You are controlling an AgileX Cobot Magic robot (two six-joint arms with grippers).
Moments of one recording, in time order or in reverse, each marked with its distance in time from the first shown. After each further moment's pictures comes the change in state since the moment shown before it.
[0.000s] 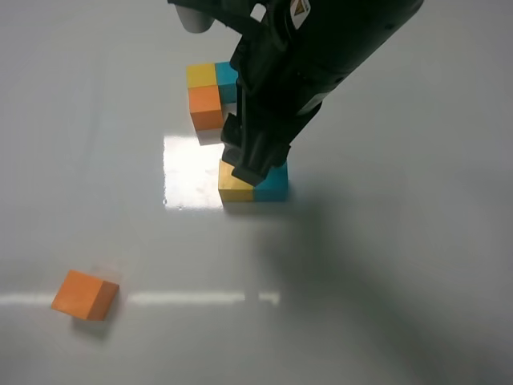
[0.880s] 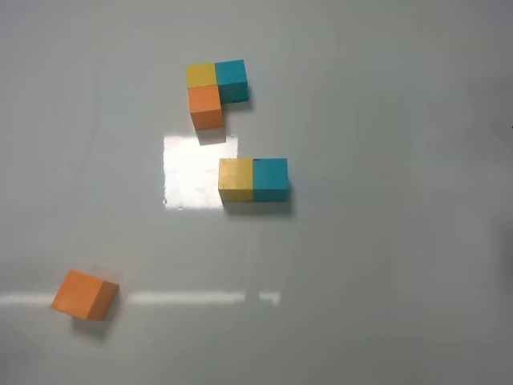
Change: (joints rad) left arm 0.000 0.000 0.000 0.000 -0.001 -0.001; right arm -0.852 -0.529 0.417 0.264 0.072 0.264
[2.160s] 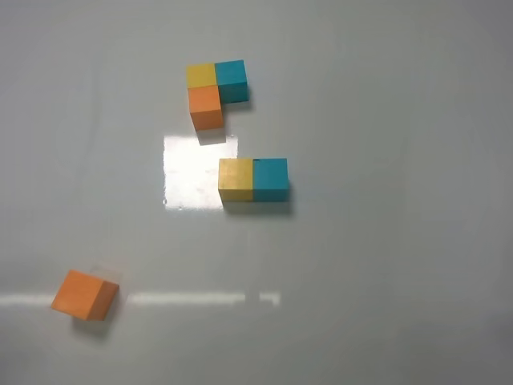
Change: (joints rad) left arm 0.000 0.000 0.000 0.000 0.001 0.000; right arm -0.001 -1.009 0.766 0.008 -0.097 0.167
